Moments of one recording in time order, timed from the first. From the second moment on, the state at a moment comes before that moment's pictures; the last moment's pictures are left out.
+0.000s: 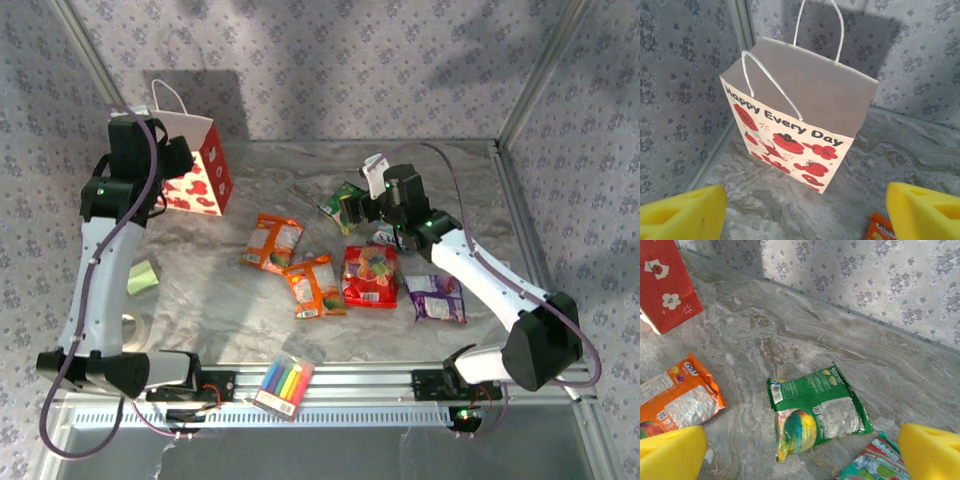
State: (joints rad) left arm -0.13 1.31 1.67 -0.90 -0.36 -0.30; right arm 0.54 1.36 1.11 -0.22 0.06 -0.05
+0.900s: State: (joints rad) left arm -0.05 1.68 1.97 -0.97 -0.43 -0.34; right arm 0.63 1.48 1.27 -0.28 0.00 -0.11
